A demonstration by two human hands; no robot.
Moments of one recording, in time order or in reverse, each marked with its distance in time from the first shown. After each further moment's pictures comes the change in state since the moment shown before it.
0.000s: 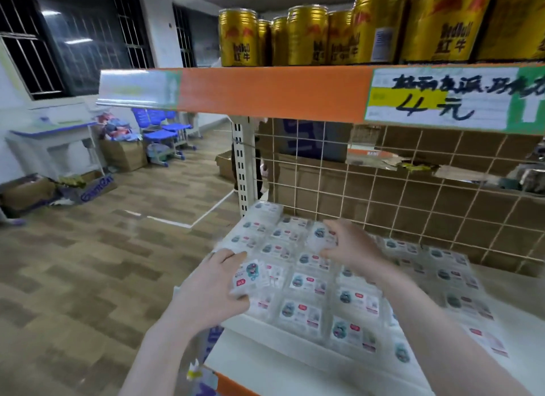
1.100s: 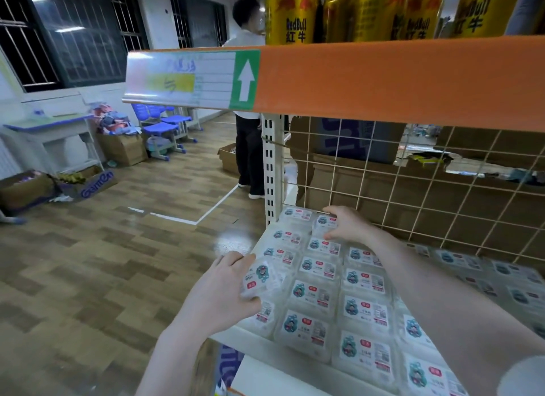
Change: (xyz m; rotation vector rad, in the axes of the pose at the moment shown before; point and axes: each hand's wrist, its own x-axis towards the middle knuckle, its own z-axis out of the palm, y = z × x) left_hand 0.042 -0.084 -0.001 -0.062 -0.023 -0.007; right_hand 0.148 -0.015 0.061 0.026 -0.116 0.052
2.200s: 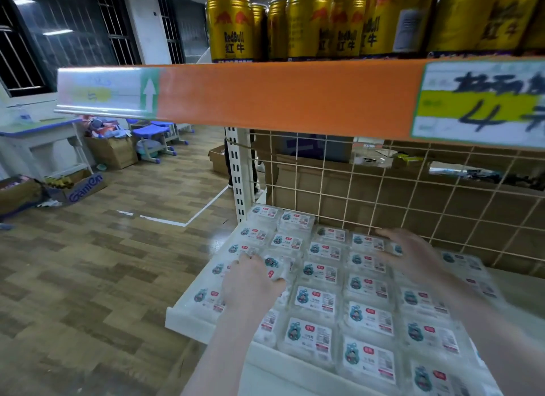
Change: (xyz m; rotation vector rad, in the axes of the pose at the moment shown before) left_hand 0.034 0.113 0.051 0.157 -0.026 -0.362; right_hand -0.151 0.107 -0.064 -0.119 0.201 0.077
